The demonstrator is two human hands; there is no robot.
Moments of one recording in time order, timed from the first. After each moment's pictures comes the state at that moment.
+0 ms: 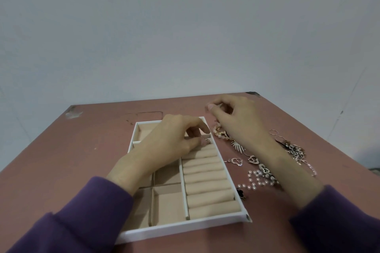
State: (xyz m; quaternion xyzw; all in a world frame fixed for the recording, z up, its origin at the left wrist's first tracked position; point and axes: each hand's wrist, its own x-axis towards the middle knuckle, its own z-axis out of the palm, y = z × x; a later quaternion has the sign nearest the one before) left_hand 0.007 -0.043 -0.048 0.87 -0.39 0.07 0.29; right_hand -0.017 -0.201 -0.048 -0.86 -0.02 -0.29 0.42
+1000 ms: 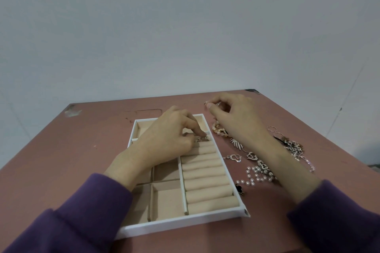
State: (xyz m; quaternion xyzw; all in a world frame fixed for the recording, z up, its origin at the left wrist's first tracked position) left_hand 0.004 -0.041 -0.048 0.88 -0.39 0.10 0.26; right_hand -0.017 -0.202 -0.050 -0.88 0.00 -0.28 0.38
